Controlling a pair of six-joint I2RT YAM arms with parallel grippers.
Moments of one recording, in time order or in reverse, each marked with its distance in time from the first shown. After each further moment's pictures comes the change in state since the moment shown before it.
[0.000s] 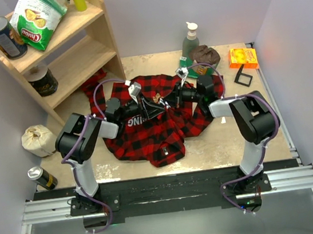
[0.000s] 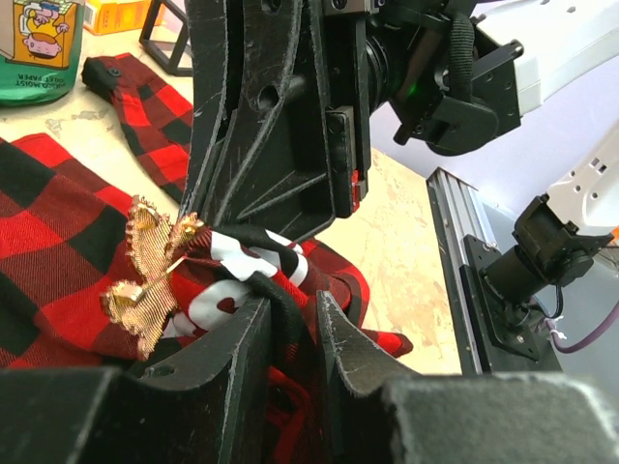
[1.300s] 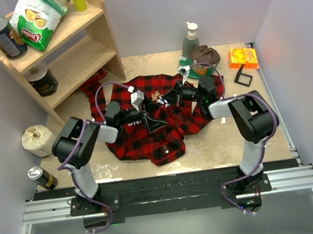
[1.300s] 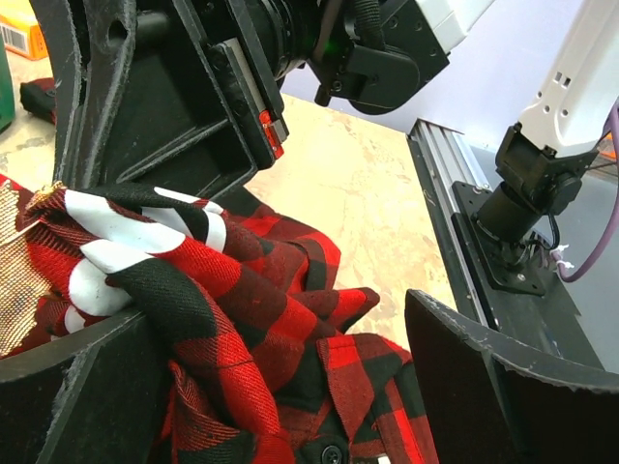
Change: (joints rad) left arm -0.031 -0.056 -0.072 0.041 0.097 0.155; right arm 0.008 0.021 -0.017 0.192 -0.020 0.196
